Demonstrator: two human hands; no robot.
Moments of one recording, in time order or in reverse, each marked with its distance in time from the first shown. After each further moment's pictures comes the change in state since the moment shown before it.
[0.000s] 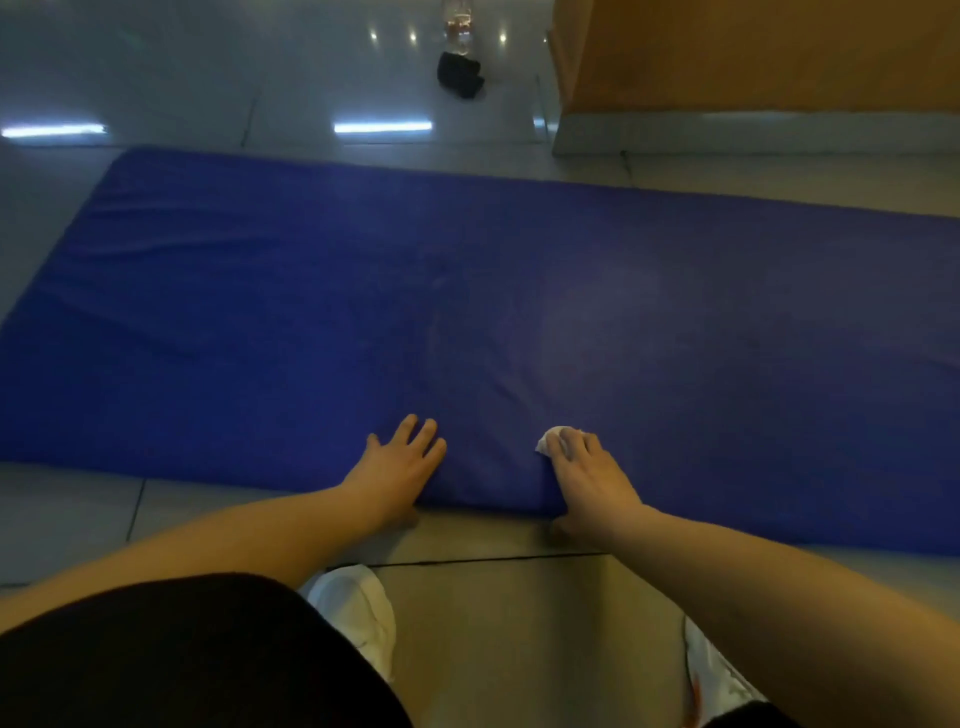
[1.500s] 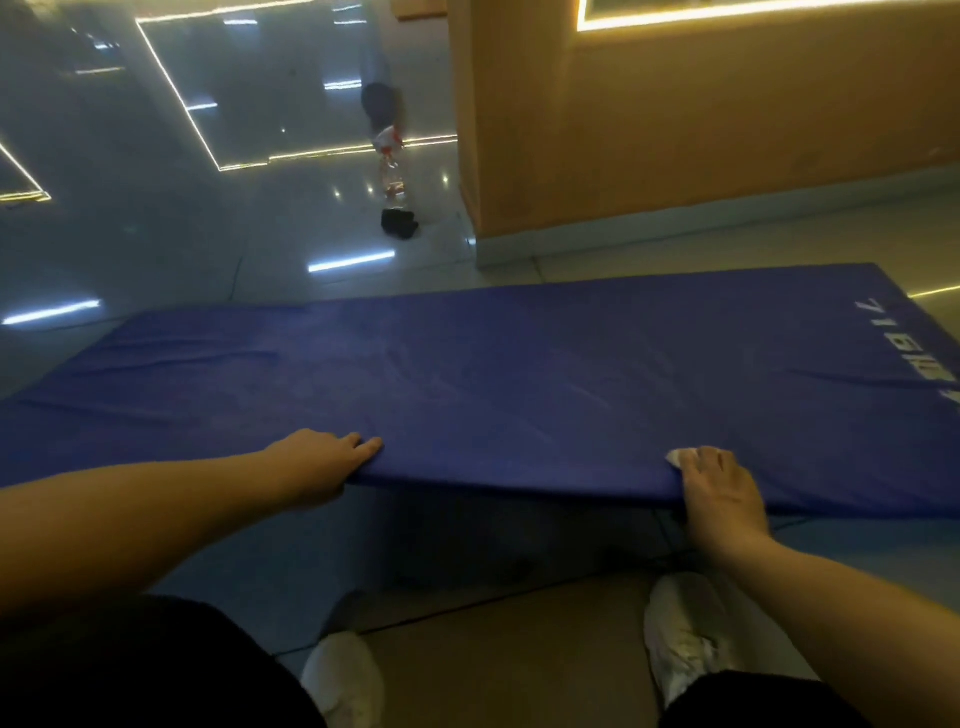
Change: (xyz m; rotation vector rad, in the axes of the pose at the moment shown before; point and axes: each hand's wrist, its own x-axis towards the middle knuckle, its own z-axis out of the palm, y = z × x) left_hand -0.074 -0.061 -0.154 0.294 -0.016 0.013; right_hand -0.134 0.144 -0.053 -0.168 0.337 0.522
